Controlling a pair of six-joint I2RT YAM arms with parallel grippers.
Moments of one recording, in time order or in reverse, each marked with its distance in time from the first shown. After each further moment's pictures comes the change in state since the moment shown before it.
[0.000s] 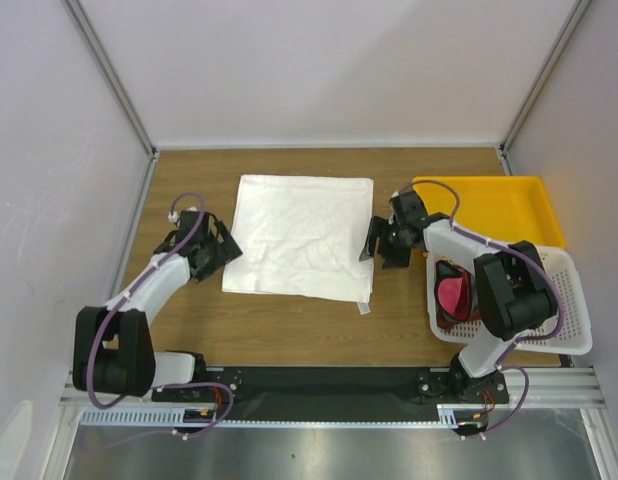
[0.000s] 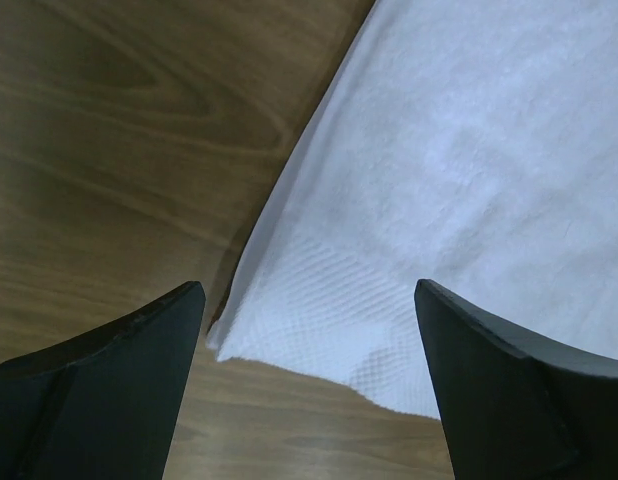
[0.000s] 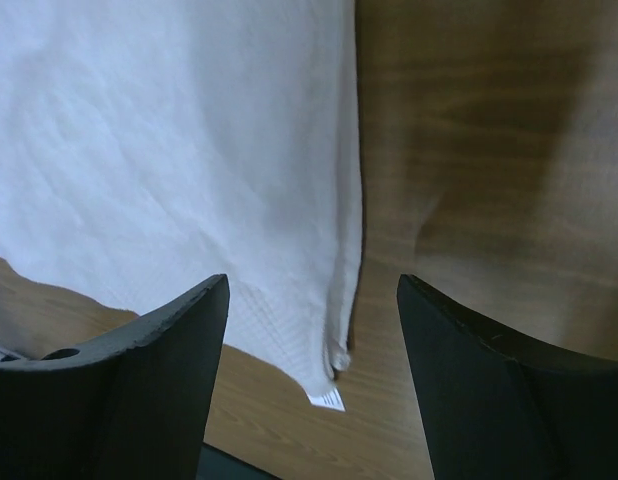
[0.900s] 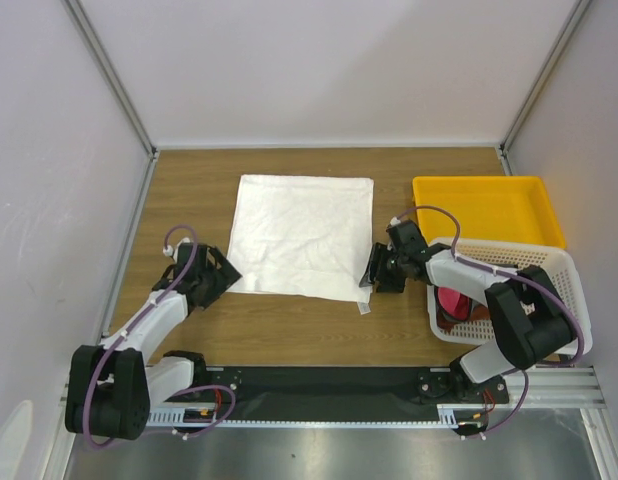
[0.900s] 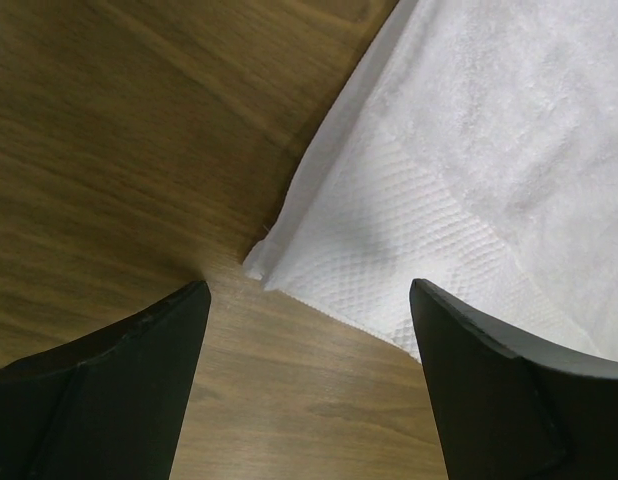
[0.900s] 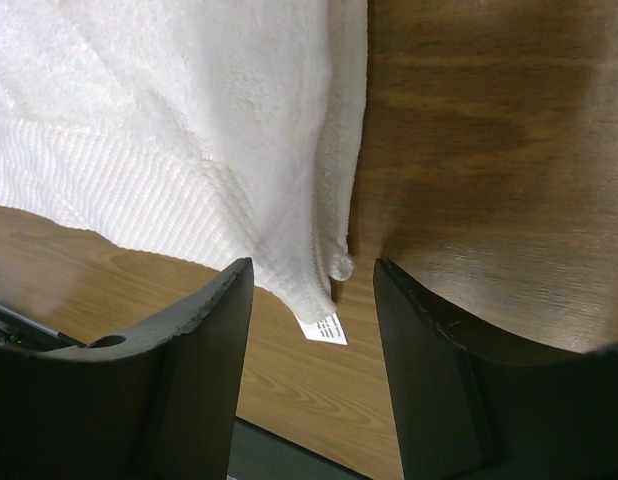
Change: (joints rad) left arm -0.002 -0.255 -0.333 0.085 0.032 -0.161; right arm 0.130 -0.197 -0.315 0.117 0.032 0.135
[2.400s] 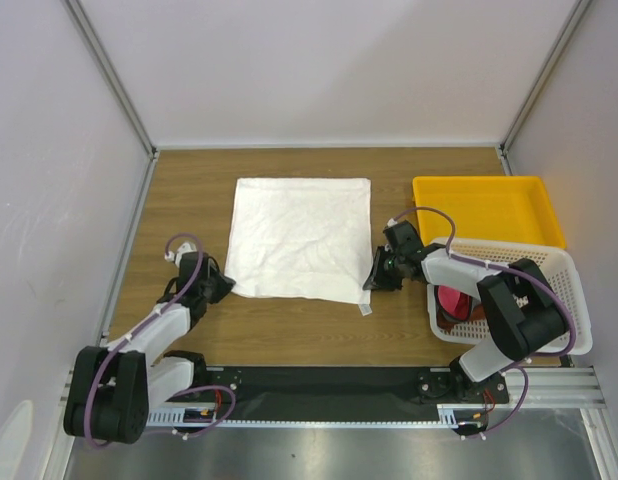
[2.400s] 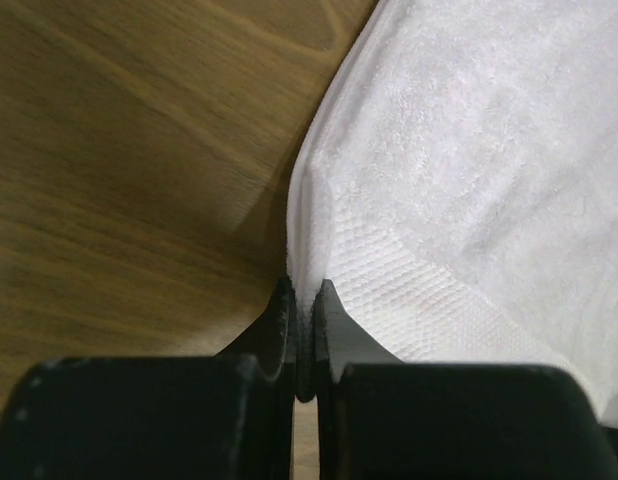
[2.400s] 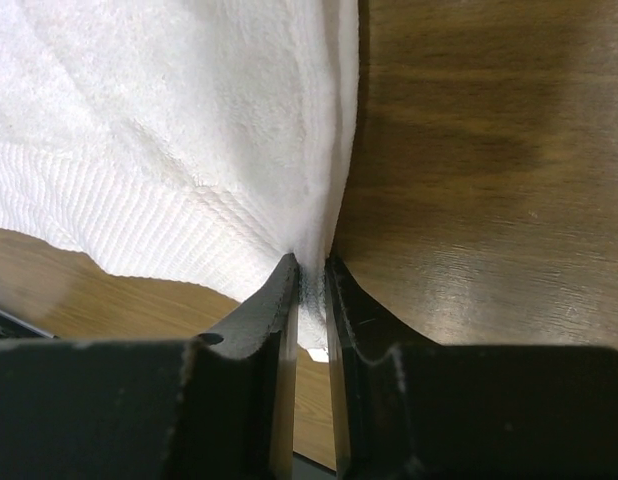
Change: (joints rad) left arm -0.013 -0.002 -0.148 0.309 -0.001 -0.025; right arm 0.008 0.059 0.003 0.038 0.000 0.007
